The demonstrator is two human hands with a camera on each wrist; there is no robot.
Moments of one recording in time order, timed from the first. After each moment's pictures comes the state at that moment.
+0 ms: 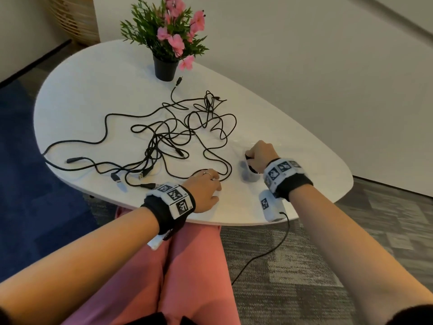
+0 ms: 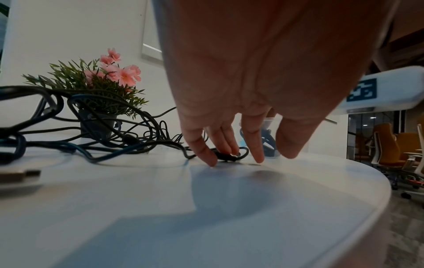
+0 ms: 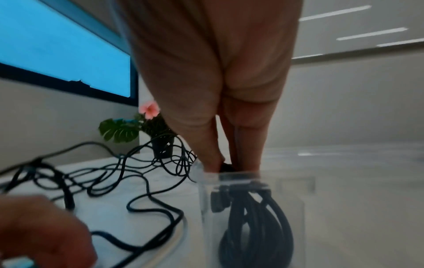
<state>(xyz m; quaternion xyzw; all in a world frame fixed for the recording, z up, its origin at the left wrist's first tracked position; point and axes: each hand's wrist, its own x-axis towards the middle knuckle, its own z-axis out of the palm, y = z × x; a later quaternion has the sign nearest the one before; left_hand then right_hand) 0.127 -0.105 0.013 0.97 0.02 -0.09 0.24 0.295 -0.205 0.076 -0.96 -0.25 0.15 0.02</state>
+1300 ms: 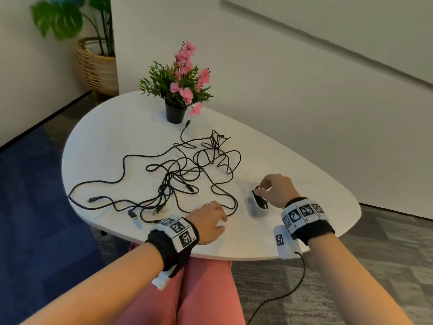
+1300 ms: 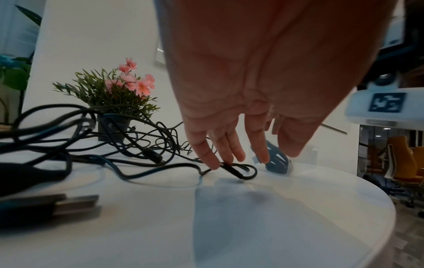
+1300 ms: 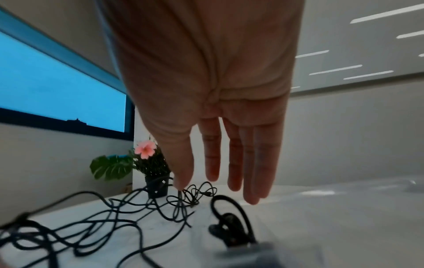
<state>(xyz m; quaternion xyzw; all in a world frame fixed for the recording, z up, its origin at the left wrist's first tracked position) 0.113 -0.092 0.026 0.95 0.03 -0.08 0.29 0.277 -0.230 0.104 -0.95 -0.27 0.11 0.10</state>
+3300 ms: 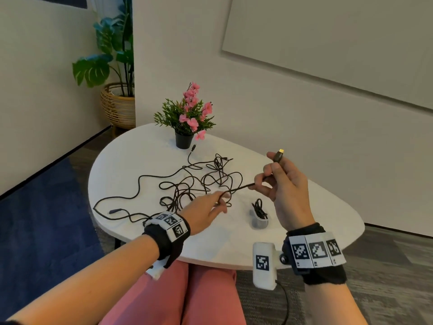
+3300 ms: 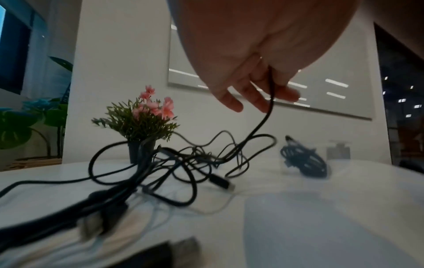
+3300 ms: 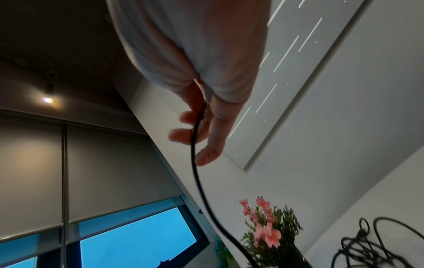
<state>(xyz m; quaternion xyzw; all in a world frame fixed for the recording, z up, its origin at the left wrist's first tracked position) 0.099 -0.069 0.060 0.92 0.00 0.14 0.37 0.153 -0.237 0.196 -0.60 -0.27 0.11 0.75</state>
